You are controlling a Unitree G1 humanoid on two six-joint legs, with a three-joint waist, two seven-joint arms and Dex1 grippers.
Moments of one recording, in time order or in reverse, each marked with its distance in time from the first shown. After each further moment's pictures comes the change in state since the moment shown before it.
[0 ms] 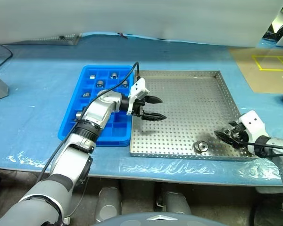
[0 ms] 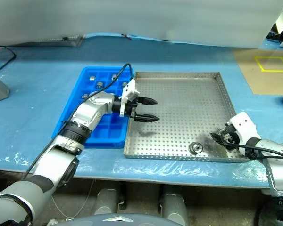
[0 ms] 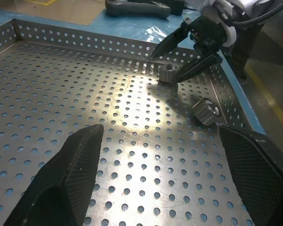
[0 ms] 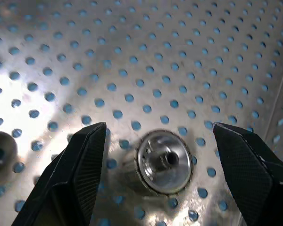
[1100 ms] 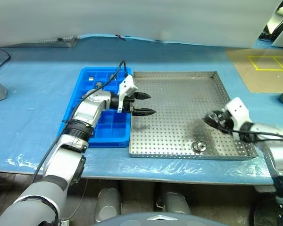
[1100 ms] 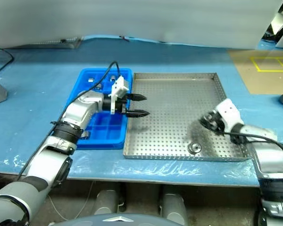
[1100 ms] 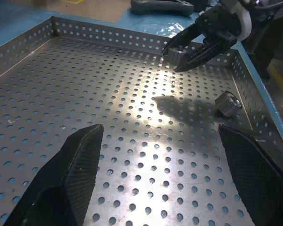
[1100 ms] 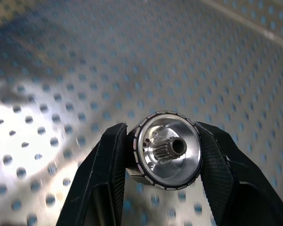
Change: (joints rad) left arm 0.019 0.097 0.090 0.027 0.004 -0.023 0.033; right arm -0.342 0.047 0.202 -0.037 0.040 0.020 0.029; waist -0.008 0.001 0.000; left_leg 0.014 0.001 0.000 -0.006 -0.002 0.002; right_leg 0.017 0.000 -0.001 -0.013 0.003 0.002
